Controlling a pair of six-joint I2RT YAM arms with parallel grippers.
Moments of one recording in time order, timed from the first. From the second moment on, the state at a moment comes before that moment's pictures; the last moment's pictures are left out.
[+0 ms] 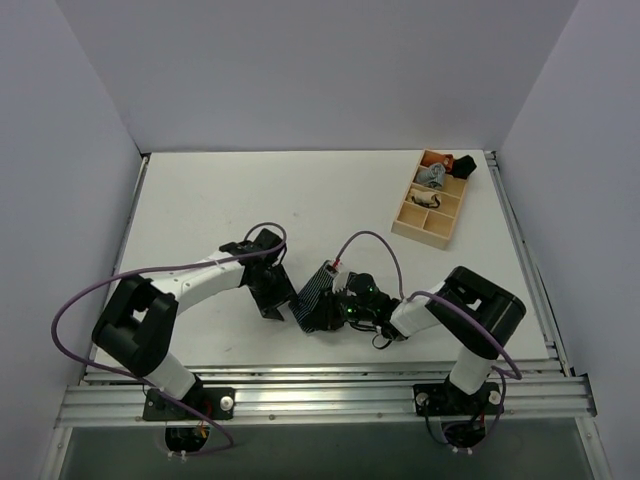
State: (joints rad) left arm -0.61 1.59 0.97 -0.70 0.19 -1.09; right arm 0.85 1.72 0.43 0.79 -0.39 0.68
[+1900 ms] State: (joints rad) left arm -0.64 1.77 1.08 -0.82 0.22 -1.10; right arm 1.12 1.50 0.72 0.06 0.01 0.45
